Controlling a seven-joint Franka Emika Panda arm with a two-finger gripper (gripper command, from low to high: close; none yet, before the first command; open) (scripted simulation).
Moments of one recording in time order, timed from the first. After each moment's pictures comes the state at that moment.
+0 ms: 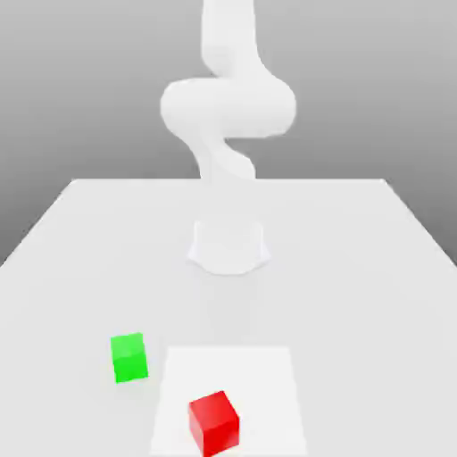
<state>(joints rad) -0.06 -0.71 0.05 -2.32 -0.02 2.33 0.91</state>
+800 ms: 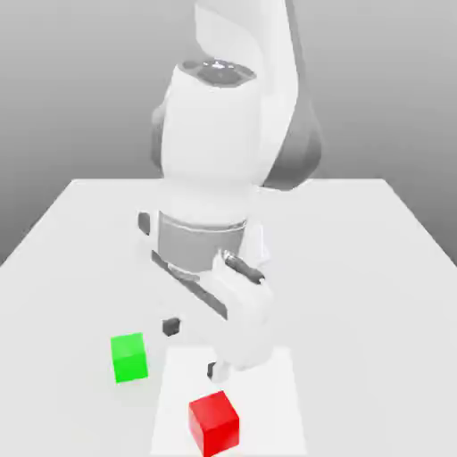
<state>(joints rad) -0.32 0.14 0.25 -2.47 -0.17 2.65 1.90</state>
